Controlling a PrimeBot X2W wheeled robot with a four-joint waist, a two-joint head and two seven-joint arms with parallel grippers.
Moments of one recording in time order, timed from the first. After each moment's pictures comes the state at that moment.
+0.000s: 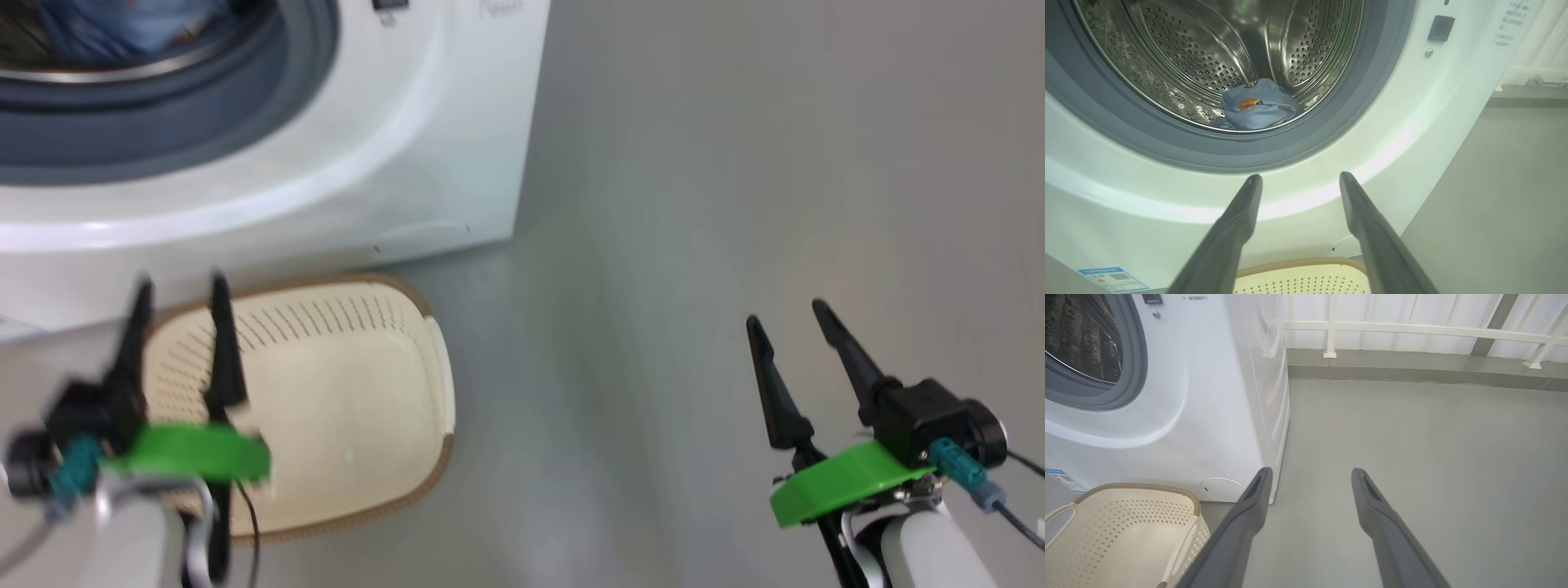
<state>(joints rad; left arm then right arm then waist) -0.42 0.23 -0.12 0.35 -0.33 0.11 -0.24 -0.15 -0.04 0.06 0.09 0.10 0.13 -0.14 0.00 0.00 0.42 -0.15</state>
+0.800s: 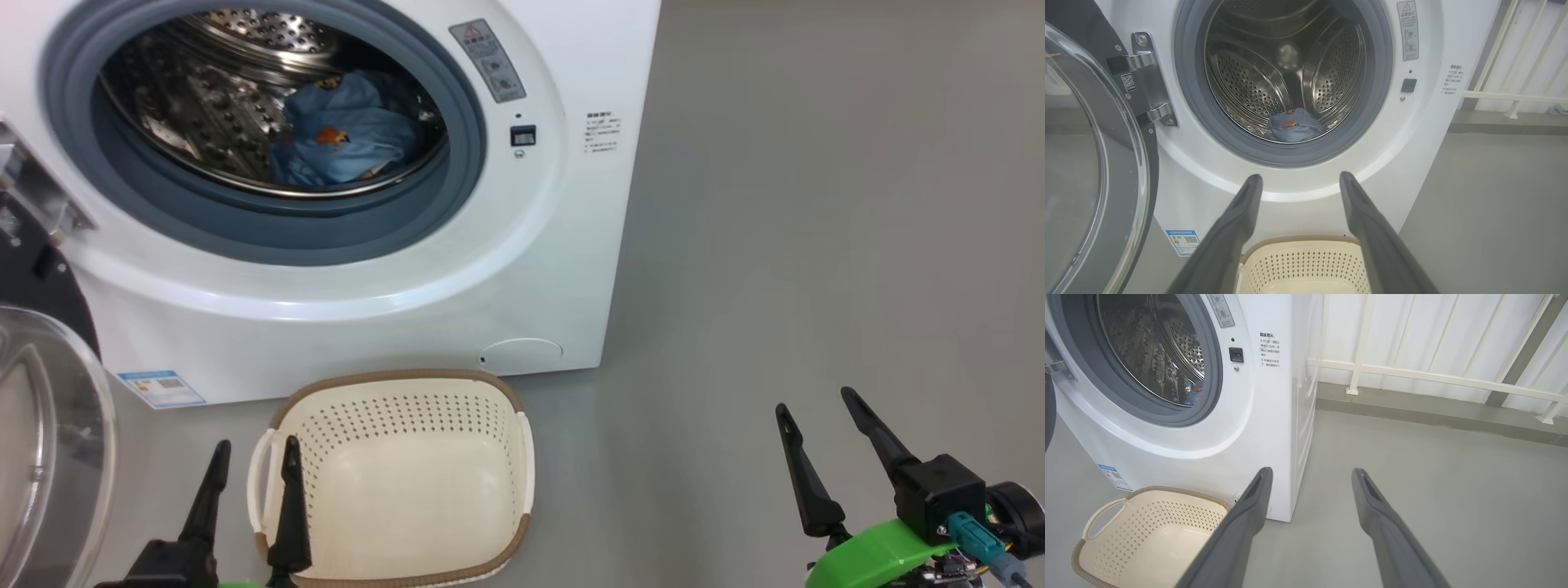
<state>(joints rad) -0.01 0.18 -0.19 0.14 -0.33 0.17 -0.25 0.08 -0.07 0.02 -0.06 0.03 0.13 -0.01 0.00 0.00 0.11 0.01</state>
